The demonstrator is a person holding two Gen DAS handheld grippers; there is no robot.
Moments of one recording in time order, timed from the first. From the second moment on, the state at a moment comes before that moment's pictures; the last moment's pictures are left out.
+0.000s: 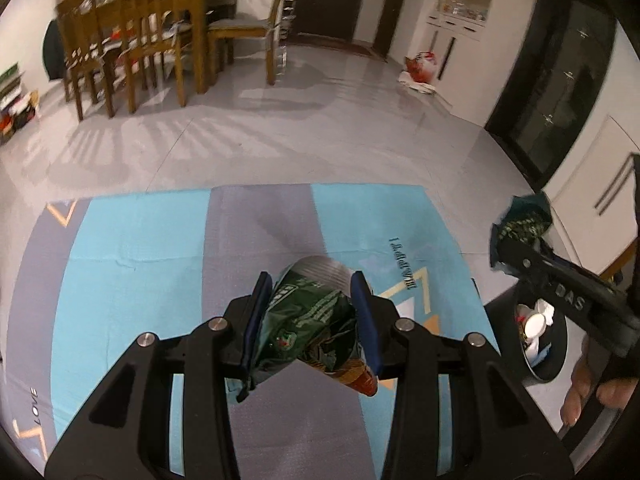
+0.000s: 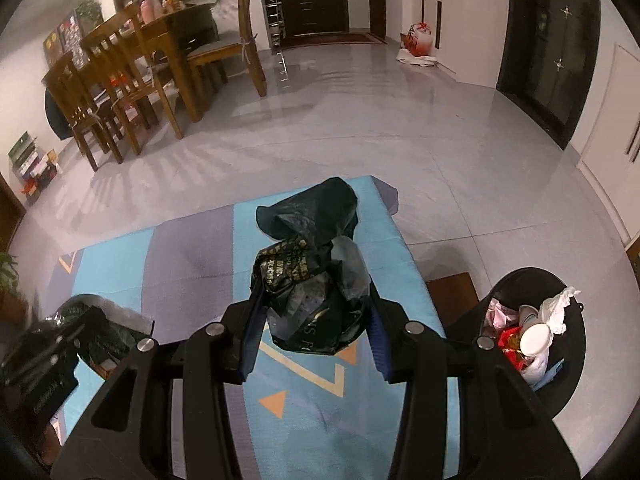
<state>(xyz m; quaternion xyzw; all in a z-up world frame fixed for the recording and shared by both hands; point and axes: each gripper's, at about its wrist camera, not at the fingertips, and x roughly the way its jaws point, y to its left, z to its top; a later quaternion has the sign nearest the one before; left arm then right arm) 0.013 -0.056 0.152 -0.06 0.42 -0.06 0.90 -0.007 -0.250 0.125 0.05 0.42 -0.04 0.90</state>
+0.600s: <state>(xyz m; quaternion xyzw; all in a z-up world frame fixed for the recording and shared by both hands) -0.009 -0.186 0.188 0.01 0.37 -0.15 0.92 -0.070 -0.352 0.181 0.12 0.34 -0.10 0.93</state>
